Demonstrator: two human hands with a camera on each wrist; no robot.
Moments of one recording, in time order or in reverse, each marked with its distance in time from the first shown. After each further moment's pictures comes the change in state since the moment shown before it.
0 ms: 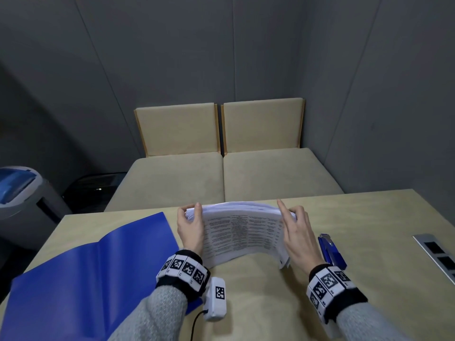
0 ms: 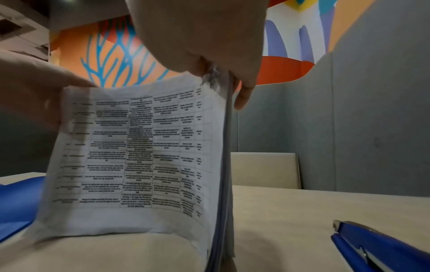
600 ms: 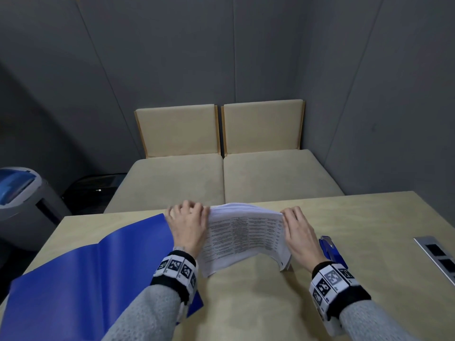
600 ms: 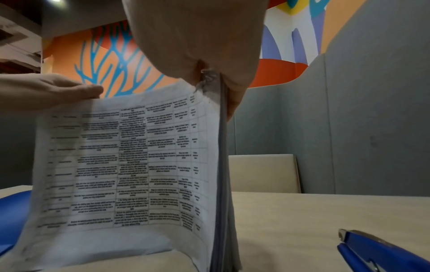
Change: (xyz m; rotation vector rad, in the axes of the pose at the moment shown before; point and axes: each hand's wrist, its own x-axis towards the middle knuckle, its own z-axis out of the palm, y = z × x) left_hand 0.017 -0.002 -0.014 0.987 -0.039 0.668; right_hand 0.010 0.000 -0.003 0.052 -0.060 0.019
